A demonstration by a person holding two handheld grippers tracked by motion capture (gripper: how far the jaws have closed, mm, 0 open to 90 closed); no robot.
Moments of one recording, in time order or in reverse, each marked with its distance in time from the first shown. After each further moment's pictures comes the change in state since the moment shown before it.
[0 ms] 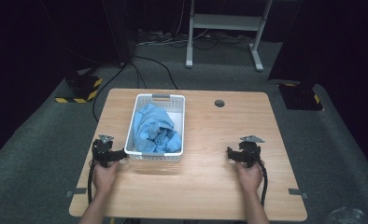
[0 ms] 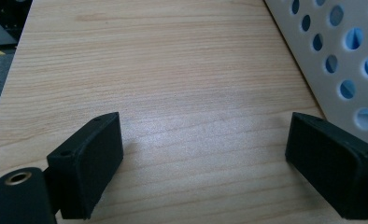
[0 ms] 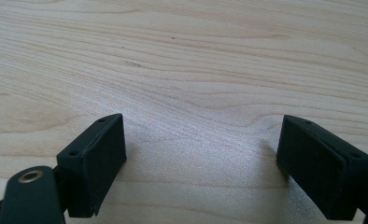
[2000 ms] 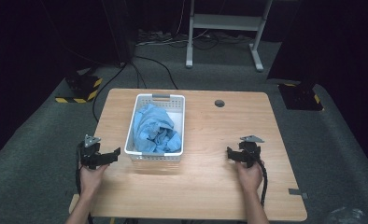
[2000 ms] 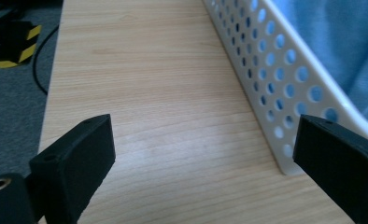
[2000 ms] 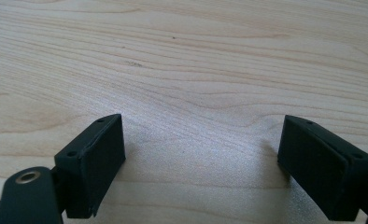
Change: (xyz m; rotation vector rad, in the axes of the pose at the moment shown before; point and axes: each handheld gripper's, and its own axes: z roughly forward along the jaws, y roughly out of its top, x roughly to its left) left arm 0.012 0.007 -0.066 -0.082 -0.143 -0.020; right arm 0.001 0.000 0.000 0.002 0.001 0.003
